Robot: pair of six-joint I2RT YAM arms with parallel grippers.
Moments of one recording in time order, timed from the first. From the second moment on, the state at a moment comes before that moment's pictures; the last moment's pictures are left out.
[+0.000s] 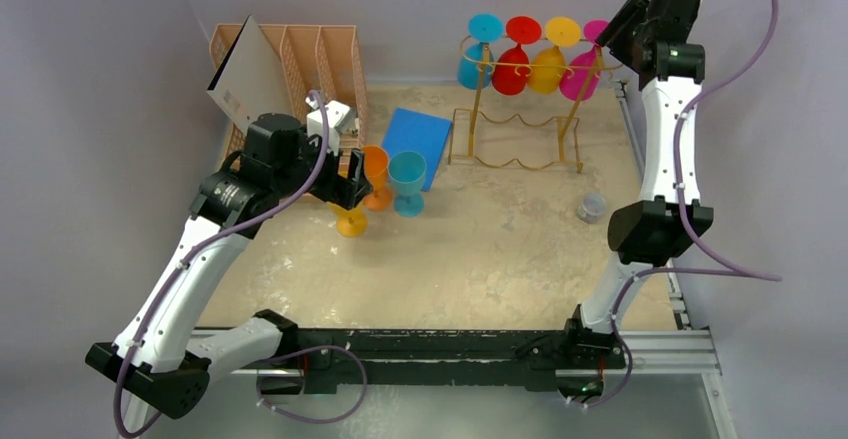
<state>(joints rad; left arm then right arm) -0.45 1.06 1.34 -0.85 0.21 -0.07 -0.13 1.87 2.26 -0.83 0.05 0.49</state>
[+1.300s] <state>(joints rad) -0.45 1.10 1.32 -0.85 0.24 -0.07 -0.21 1.92 2.15 -0.54 -0.13 0.46</state>
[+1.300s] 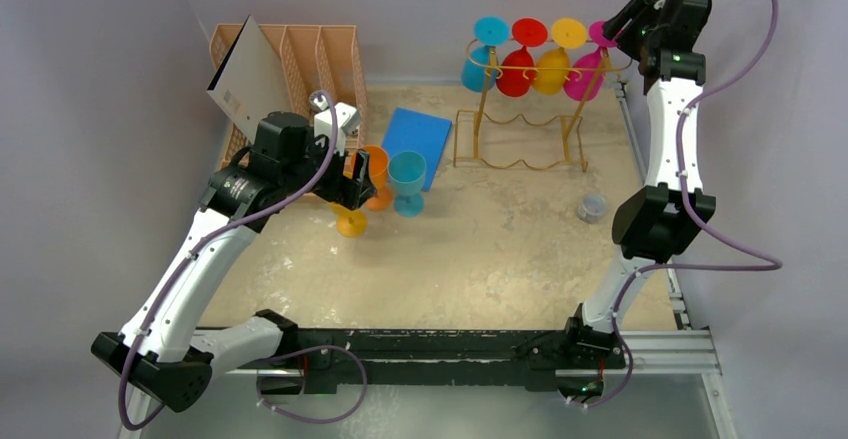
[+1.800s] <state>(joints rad) -0.45 1.10 1.32 -0.85 0.24 -0.07 -0.21 1.93 2.16 -0.54 -0.13 0.46</state>
